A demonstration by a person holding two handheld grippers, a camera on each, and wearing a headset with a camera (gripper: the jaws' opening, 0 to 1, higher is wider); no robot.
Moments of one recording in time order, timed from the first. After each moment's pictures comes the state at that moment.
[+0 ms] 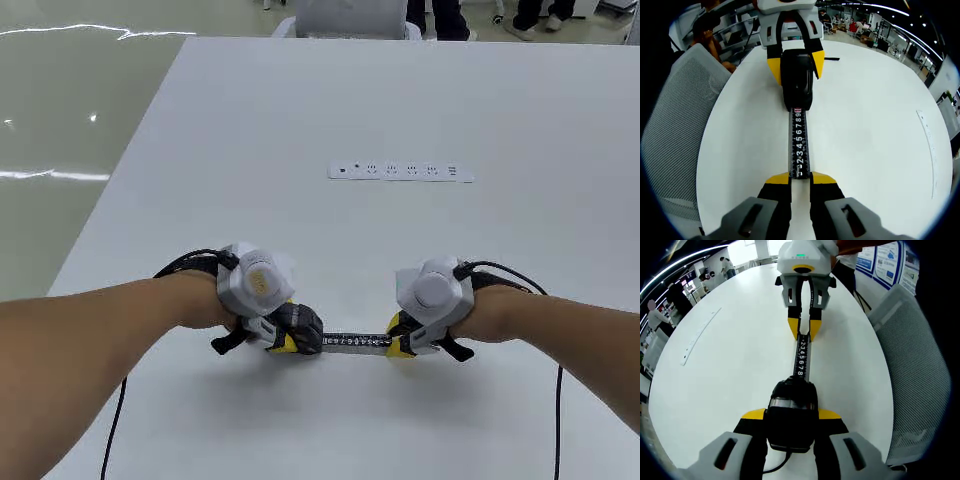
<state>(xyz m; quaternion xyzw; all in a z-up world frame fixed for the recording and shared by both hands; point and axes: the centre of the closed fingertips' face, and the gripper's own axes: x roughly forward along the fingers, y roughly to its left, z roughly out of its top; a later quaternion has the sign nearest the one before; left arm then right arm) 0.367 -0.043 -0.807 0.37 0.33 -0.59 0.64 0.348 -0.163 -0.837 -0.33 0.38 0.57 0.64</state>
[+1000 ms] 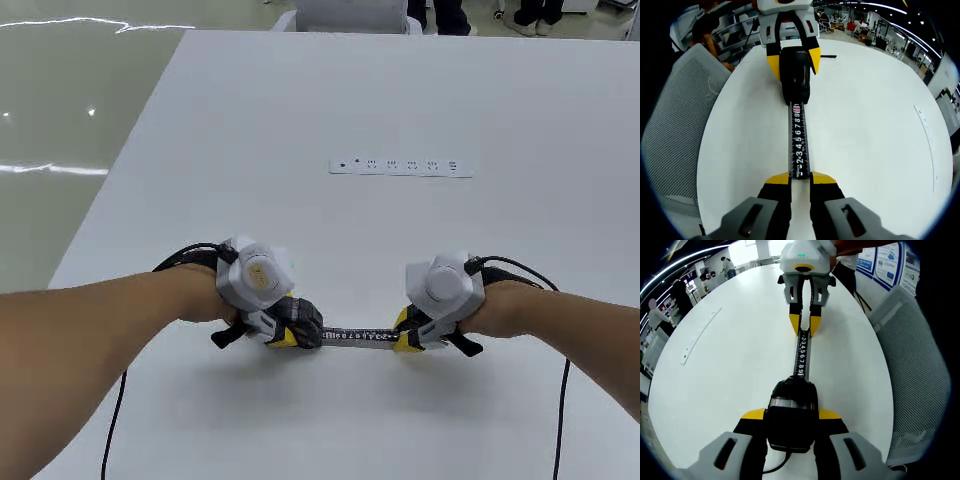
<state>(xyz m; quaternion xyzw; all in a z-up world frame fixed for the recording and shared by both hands) 0.369 -0.043 -0.808 0.36 0.33 -0.59 0.64 0.347 -0.177 -0.836 -0.33 0.39 0.57 0.65</state>
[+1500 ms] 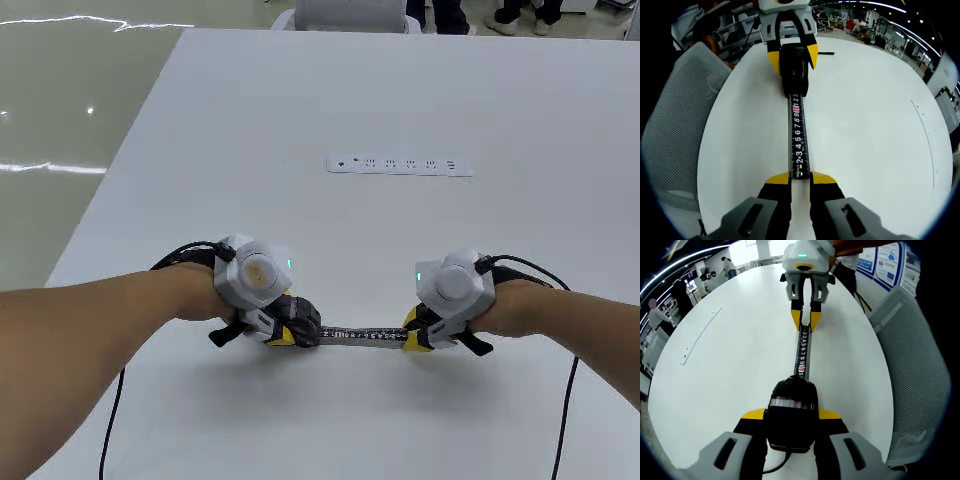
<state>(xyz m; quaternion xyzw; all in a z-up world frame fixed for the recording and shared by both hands) 0.369 -0.044 -0.808 0.36 0.33 -0.59 0.64 0.345 -0.195 -0.836 -0.33 0.39 0.56 0.65</state>
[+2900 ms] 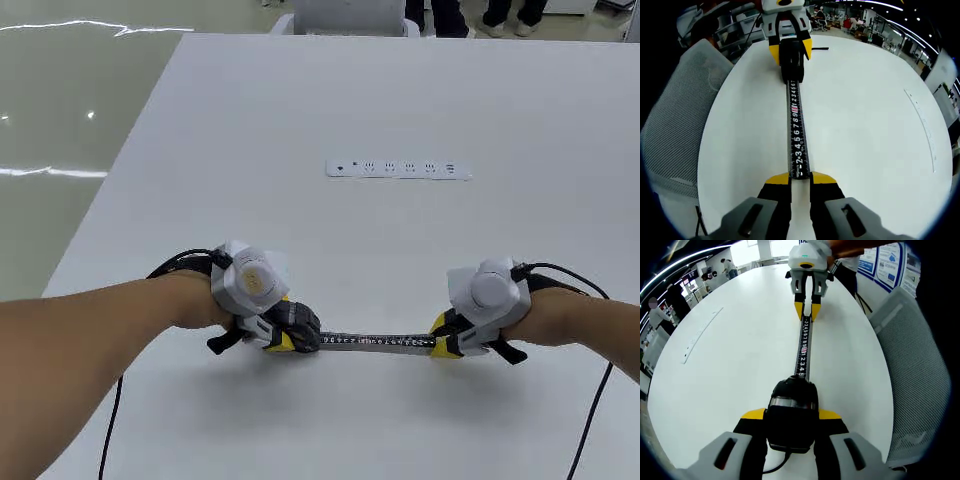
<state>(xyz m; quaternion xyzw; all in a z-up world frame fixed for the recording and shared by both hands) 0.369 -0.044 -0.807 0.36 0.33 -0.59 0.64 0.342 -0.233 -0.835 -0.33 0.40 0.56 0.65</state>
